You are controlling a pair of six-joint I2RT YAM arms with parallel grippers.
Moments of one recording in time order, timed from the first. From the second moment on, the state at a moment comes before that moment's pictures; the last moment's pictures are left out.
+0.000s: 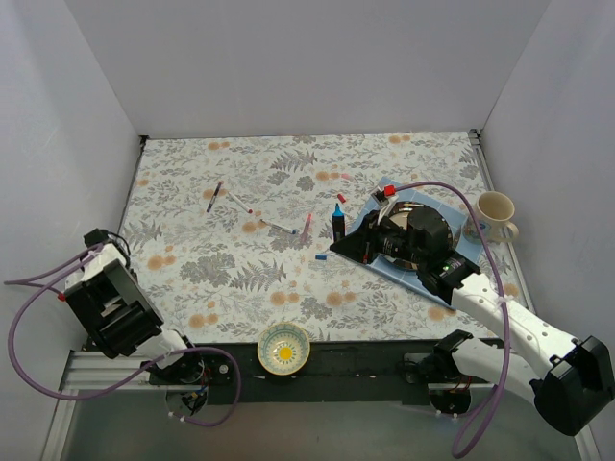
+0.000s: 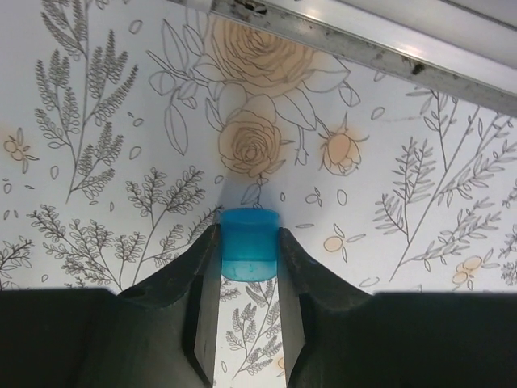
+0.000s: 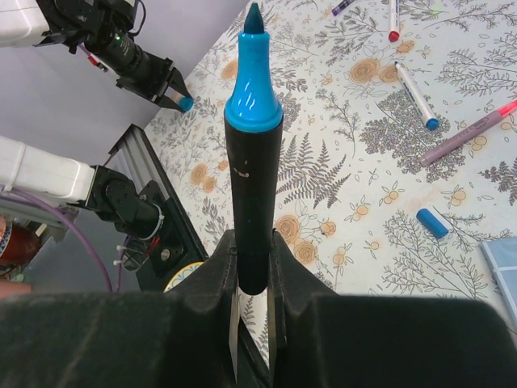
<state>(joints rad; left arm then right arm) 0.67 1.48 0.79 -0.68 -0.41 -1.19 0.63 0.97 0.67 0.10 -0.51 0.51</state>
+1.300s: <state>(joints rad) -0.45 1.14 0.78 -0.08 0.14 -1.03 0.88 1.53 0.78 0.34 -0.48 0.57</state>
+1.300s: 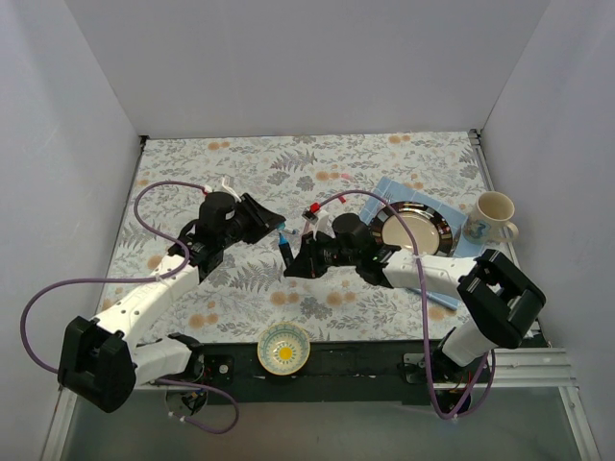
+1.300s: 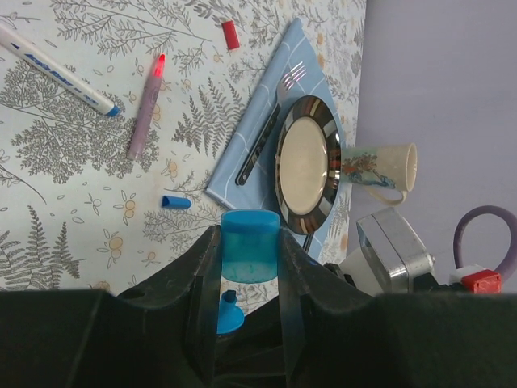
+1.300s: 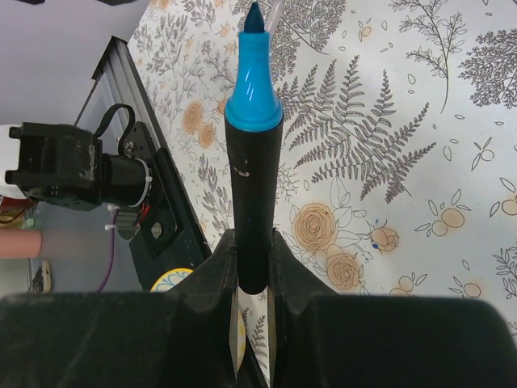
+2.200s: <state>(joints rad) -0.51 1.14 0.76 -0.10 0.04 -1.01 0.89 1.54 0.78 0.33 -0.42 0.57</state>
